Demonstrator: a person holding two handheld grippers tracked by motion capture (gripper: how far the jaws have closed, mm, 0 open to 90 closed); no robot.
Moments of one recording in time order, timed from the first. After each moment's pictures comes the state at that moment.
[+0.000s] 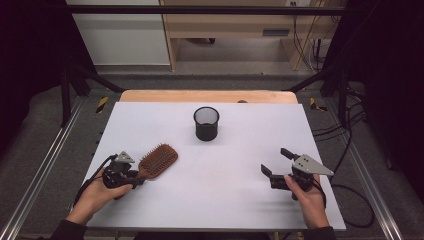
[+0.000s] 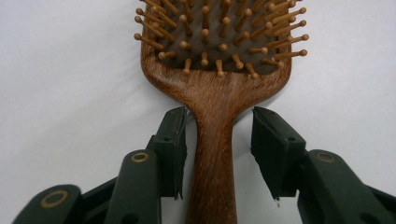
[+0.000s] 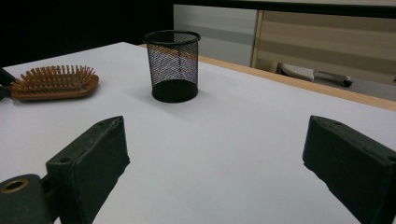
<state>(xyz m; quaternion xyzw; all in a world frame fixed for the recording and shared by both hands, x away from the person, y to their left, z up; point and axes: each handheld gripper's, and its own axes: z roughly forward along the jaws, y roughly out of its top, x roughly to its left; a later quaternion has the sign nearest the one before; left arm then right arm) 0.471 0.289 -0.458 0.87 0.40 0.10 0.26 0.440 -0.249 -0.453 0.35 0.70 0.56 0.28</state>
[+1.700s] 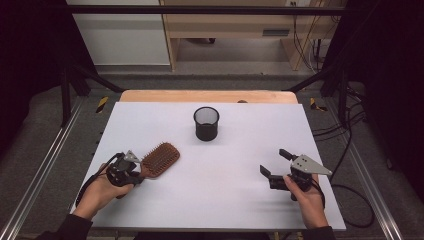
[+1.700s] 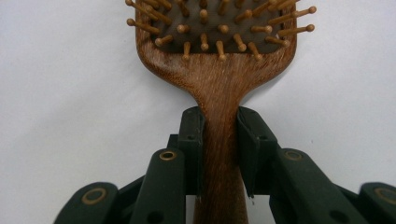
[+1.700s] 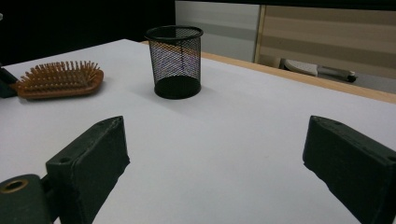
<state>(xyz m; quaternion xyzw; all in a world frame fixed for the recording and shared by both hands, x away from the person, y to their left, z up) 0.477 0.275 -0.451 0.90 0.37 0.11 0.20 0.441 -0.247 -0.455 0.35 0.70 0.56 0.27</state>
